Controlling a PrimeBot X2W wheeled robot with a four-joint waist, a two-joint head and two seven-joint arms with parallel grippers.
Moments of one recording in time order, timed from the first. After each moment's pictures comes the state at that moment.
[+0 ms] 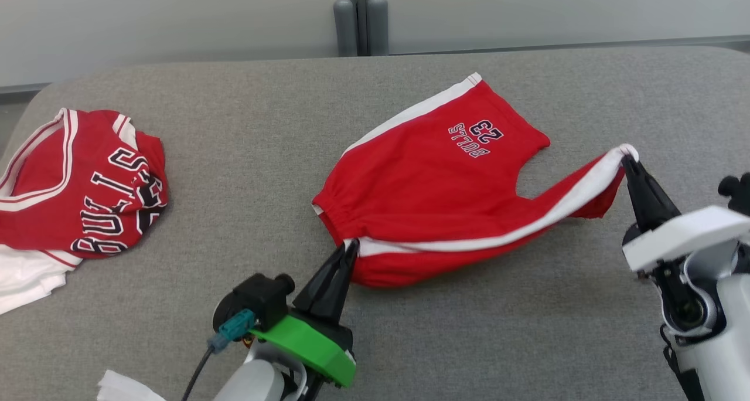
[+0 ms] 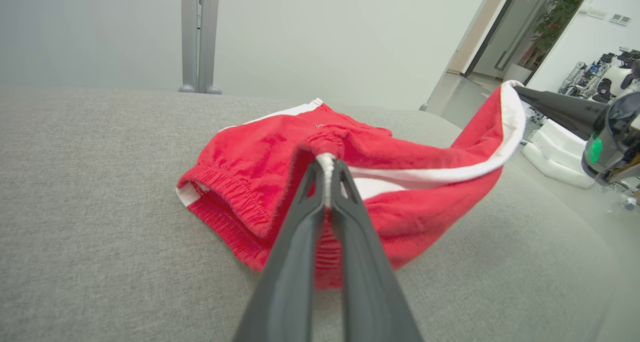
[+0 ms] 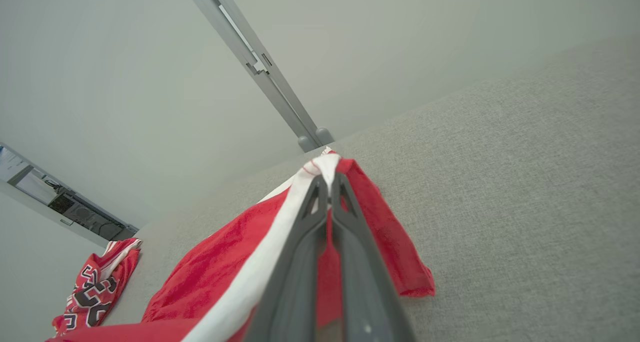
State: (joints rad) left arm -0.21 0.11 -0.56 0.30 -0.51 -0.13 -0.26; right arm -0.23 -0.22 -0.03 0.15 0.72 0.13 0.09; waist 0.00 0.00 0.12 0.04
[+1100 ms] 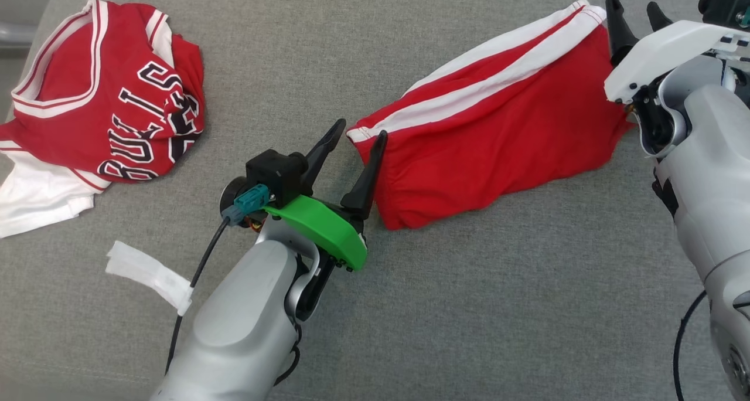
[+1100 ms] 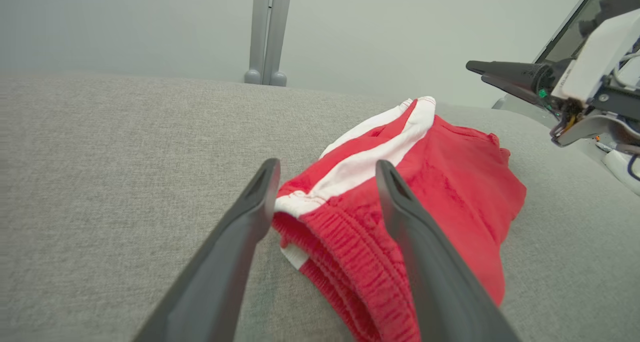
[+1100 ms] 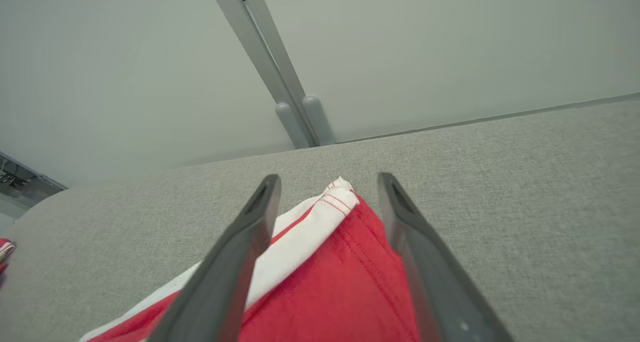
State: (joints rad) left arm -0.64 0.05 -0.62 0.57 -0.60 -0.12 -0.26; right arm -1.07 -0.23 0.16 1.10 0.55 0.13 -0.12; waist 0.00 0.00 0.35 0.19
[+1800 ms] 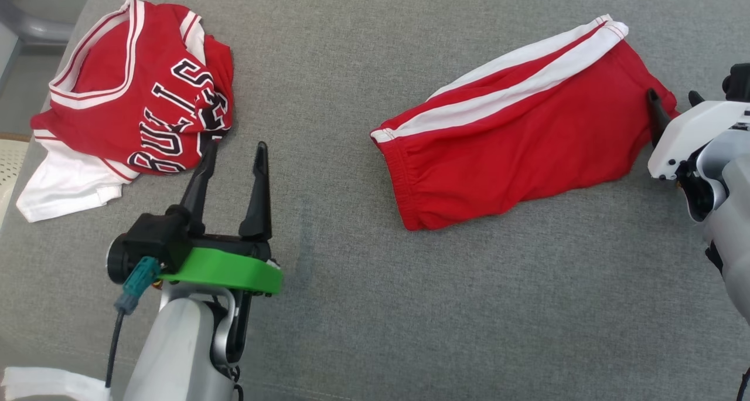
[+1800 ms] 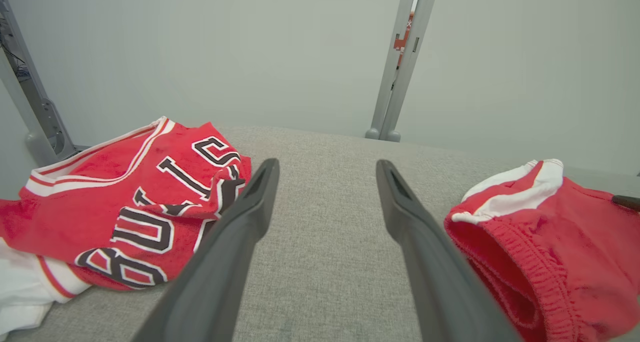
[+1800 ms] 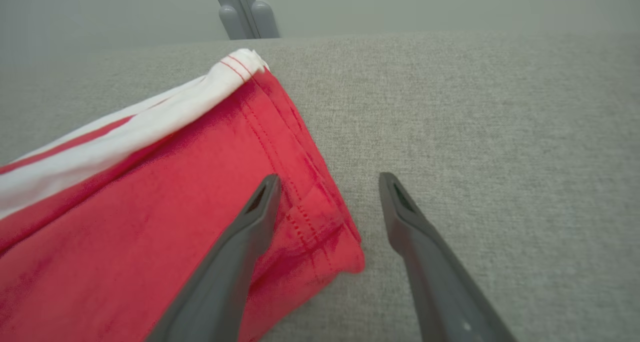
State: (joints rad) left arm -0.32 0.05 -0.20 0.23 -0.31 -0.07 -0.26; right arm -0.94 -0.37 0.36 1.18 0.62 0.13 -0.11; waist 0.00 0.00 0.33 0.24
